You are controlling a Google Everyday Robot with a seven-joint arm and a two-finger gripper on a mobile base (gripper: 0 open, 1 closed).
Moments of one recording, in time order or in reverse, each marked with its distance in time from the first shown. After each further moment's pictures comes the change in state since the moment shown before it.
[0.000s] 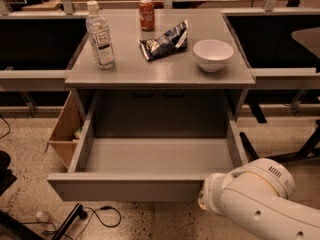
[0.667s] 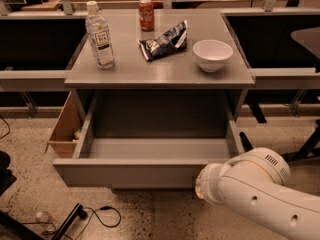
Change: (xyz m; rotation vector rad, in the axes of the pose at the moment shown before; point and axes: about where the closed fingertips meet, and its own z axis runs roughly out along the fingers) arm -0.010 -0.024 0.003 0.019 -0.026 -0.038
